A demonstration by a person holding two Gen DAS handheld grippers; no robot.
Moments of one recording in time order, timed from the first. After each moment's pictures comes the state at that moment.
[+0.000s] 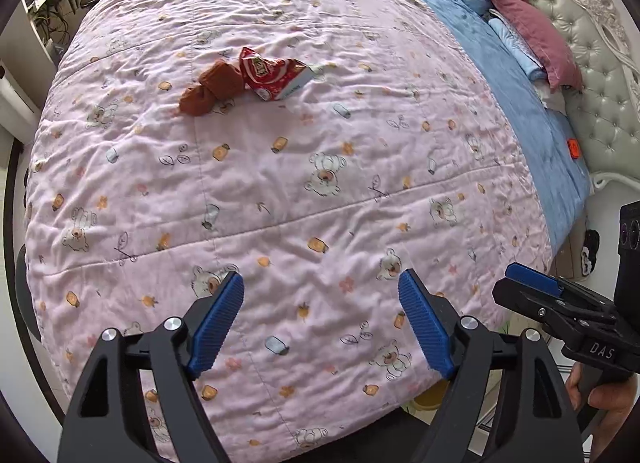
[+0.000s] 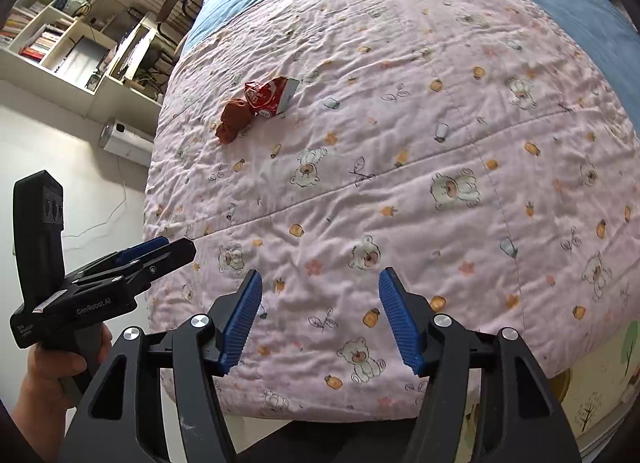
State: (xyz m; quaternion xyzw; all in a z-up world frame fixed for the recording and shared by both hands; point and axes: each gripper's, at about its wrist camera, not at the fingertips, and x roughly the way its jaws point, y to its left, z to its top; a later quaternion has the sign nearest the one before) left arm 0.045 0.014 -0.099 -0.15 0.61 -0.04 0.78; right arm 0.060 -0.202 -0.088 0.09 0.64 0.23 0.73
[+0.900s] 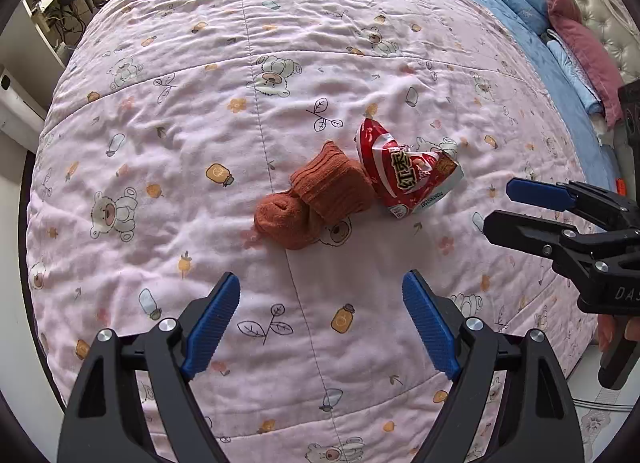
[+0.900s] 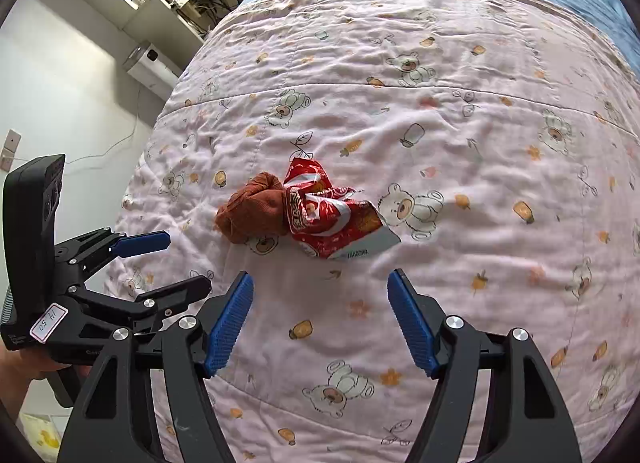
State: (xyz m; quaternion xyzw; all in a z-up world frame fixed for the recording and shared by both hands) left arm 0.195 0.119 -0.182 -0.13 0.62 0.01 0.78; right arm 0.255 -0.022 -0.171 -0.06 0.62 0.37 0.69
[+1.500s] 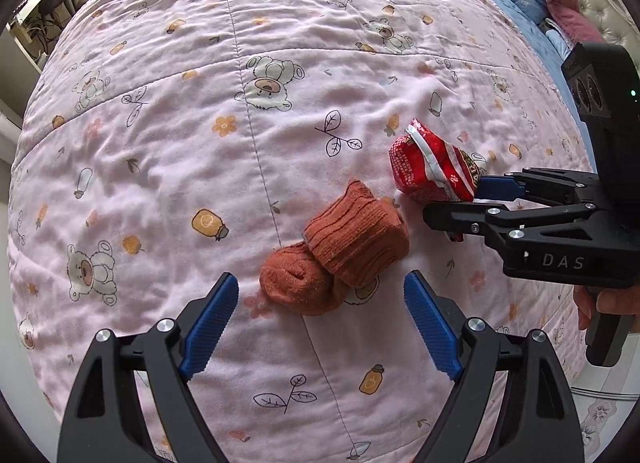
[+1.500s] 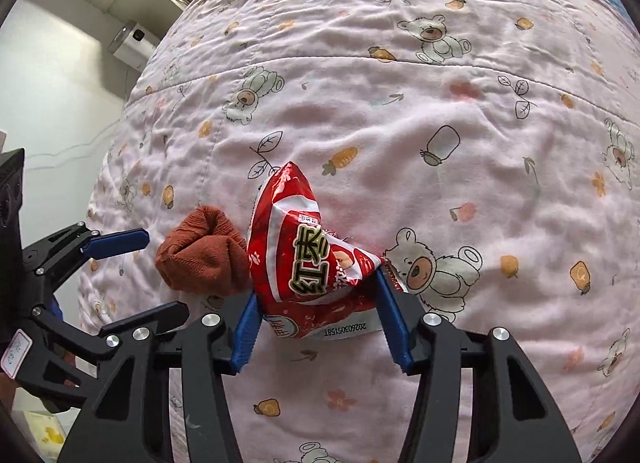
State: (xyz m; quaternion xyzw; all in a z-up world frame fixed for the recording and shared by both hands) left arm 0.239 0.130 -0.215 -0.12 0.63 -0.01 0.77; right arm 0.302 0.004 -0.232 -0.04 0.65 0.37 0.66
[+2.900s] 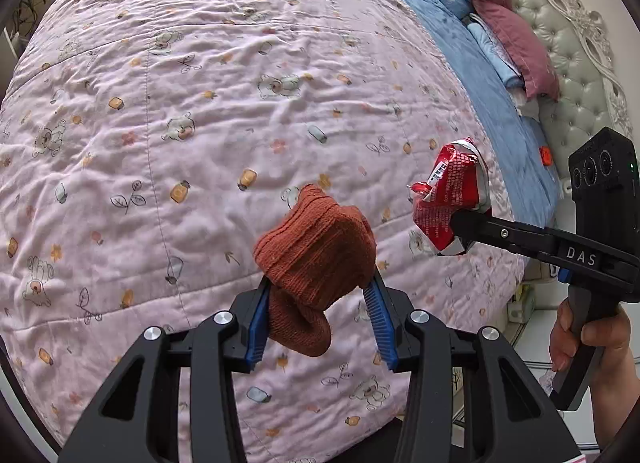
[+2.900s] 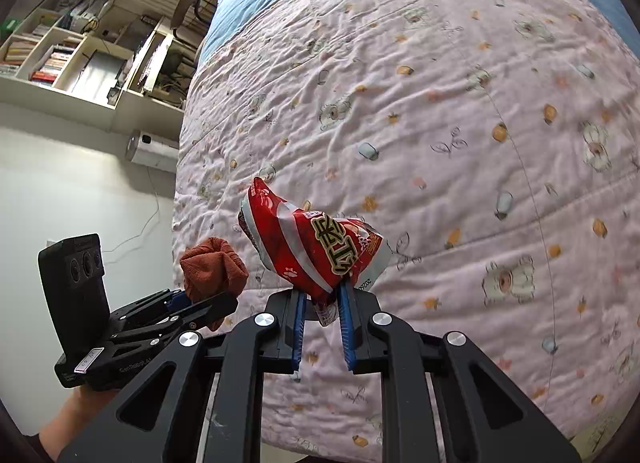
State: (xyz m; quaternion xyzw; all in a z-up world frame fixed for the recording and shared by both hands) left arm 0.090 0.016 -0.114 -0.19 0.61 -0.12 0.76; right arm 0.132 -0.203 -0.104 0.17 0.65 0.26 0.69
